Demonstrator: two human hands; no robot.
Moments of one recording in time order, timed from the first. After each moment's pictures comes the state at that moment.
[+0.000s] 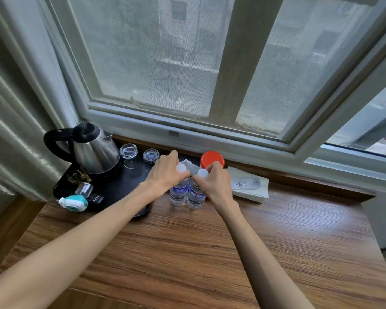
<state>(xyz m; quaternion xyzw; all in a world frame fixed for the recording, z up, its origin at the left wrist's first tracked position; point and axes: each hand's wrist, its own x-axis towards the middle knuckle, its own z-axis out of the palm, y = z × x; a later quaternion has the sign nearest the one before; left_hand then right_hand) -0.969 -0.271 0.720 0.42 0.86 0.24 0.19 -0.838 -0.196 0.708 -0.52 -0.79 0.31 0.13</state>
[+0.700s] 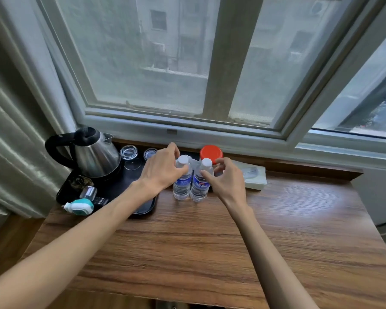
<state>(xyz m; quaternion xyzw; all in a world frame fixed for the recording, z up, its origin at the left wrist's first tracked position) -0.975 -0.309 0.733 0.51 0.82 0.25 0.09 -0.803 -0.233 0.710 -0.52 -0.77 0.28 0.25</state>
